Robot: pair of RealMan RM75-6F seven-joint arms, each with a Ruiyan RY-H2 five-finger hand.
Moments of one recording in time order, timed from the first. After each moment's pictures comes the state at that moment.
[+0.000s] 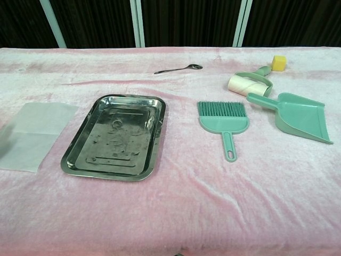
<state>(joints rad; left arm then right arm) -0.26 -1.59 0.04 -0.85 1.54 1.24 -0.21 0.08 -1.03 0.08 -1.80 -1.21 1.31 -0.07</state>
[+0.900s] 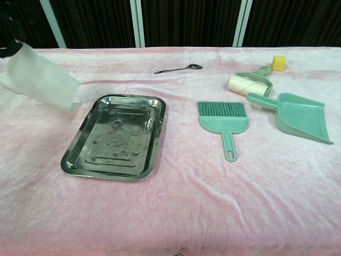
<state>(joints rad) -0.55 -1.44 -0.26 -1.19 1.44 1.19 -0.02 0.09 -1.03 0.08 -1.80 -1.20 1.30 -0.07</state>
